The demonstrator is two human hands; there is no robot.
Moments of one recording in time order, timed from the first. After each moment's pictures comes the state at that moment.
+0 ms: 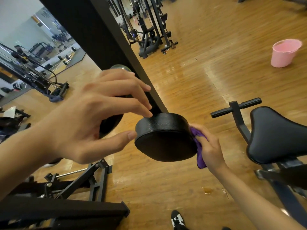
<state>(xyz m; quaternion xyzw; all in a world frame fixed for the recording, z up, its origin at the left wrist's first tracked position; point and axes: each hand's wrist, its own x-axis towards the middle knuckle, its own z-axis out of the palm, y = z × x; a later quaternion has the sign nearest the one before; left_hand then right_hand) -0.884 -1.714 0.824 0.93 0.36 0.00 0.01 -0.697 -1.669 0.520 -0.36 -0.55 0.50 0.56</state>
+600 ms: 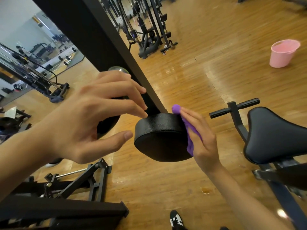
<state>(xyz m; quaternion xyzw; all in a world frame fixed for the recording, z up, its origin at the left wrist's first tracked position) -0.873 -1.716 0.822 0.94 0.35 0.00 -0.01 -0.696 -1.672 0.546 -0.28 -0.61 0.40 0.62</state>
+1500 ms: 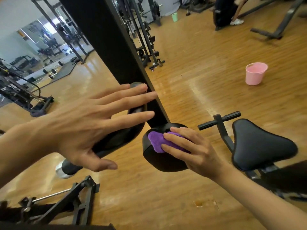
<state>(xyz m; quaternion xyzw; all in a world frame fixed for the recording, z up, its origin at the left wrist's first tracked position) -0.927 -1.702 0.835 0.95 0.25 -0.13 -0.12 -0.688 -1.668 0.570 -0.18 -0.83 -0.08 0.52</state>
